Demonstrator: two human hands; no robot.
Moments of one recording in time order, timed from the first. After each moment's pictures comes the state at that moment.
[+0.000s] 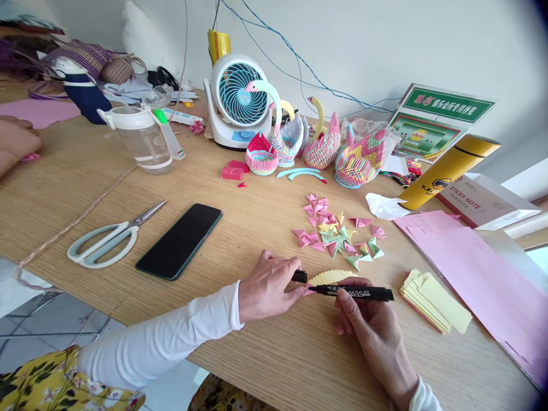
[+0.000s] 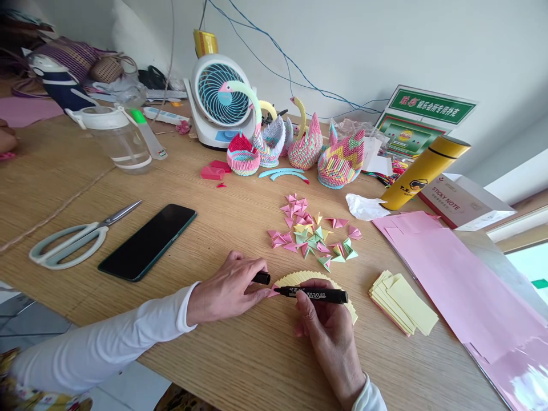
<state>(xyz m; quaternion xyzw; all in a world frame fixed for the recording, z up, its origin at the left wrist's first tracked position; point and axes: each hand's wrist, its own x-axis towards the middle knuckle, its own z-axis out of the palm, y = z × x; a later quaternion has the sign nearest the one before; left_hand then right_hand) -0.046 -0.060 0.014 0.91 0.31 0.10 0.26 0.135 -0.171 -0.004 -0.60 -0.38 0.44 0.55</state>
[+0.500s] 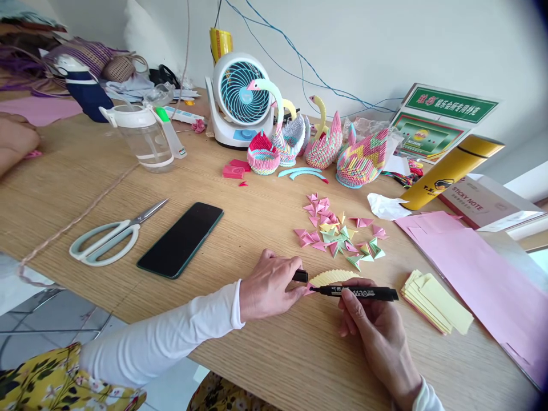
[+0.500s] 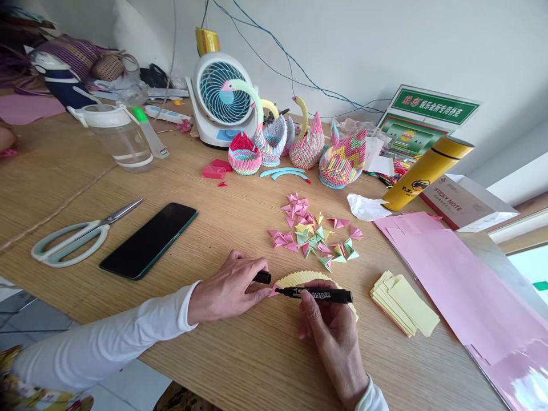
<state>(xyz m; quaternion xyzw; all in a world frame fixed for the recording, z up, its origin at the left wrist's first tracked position) -0.046 -0.060 0.017 0.90 0.32 0.11 0.27 0.139 -0.173 -0.004 -0.60 -0.38 0.44 0.56</state>
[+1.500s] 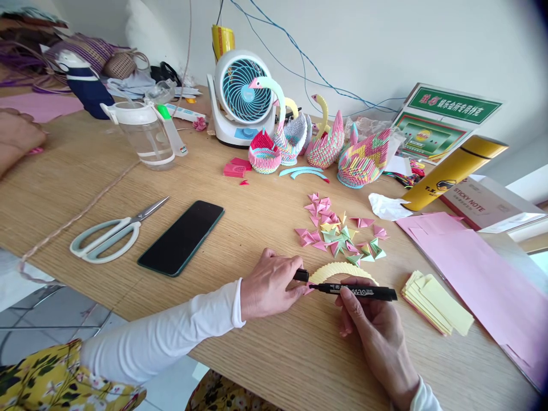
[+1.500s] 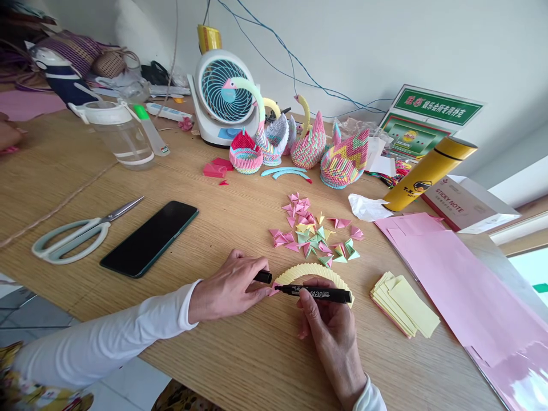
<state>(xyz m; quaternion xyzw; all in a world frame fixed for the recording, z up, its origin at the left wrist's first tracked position) -0.046 -0.060 0.015 0.91 0.32 0.11 0.26 0.135 -0.169 0.002 -0.60 -0.39 0.43 0.55</state>
